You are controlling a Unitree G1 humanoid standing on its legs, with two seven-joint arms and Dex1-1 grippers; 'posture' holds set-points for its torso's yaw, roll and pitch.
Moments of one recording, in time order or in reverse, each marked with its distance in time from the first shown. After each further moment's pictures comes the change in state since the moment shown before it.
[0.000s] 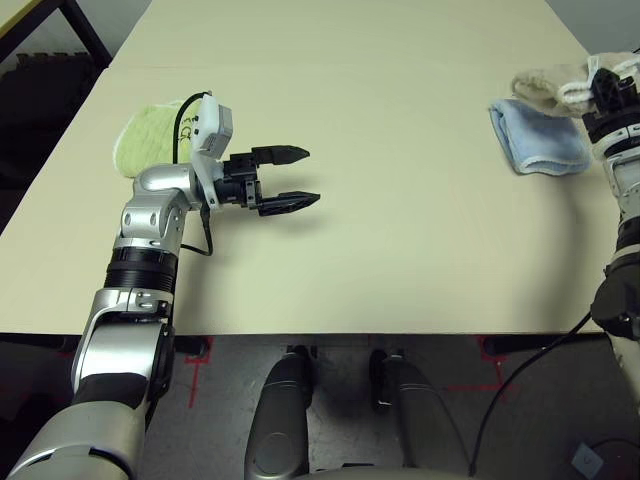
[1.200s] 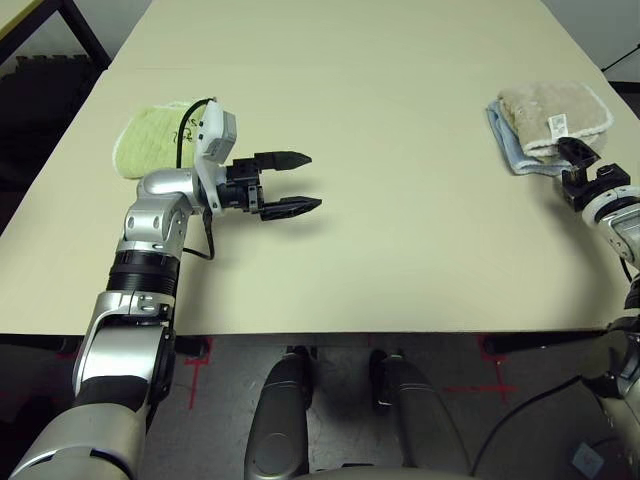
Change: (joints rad) left arm 0.006 -0.007 -0.010 0.013 0.001 -0.010 0.001; right arm 0.538 0.071 -0.039 -0.779 0.252 0.712 -0.303
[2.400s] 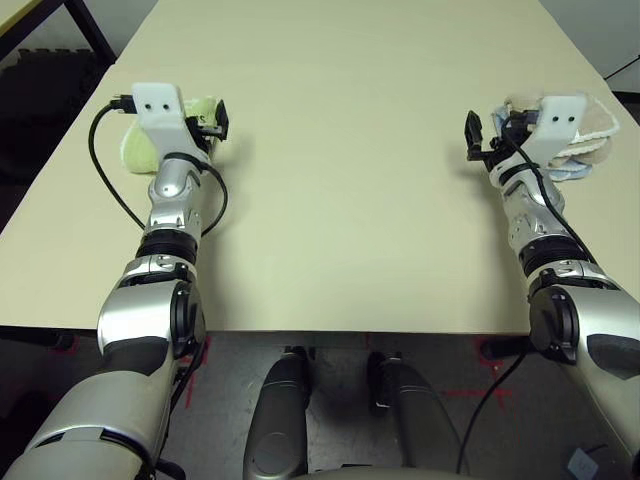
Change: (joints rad) left arm -0.223 -0.111 0.221 0.675 0.292 -0.547 1.209; right arm -0.439 0.144 0.408 0.823 -0.694 -1.236 0.096
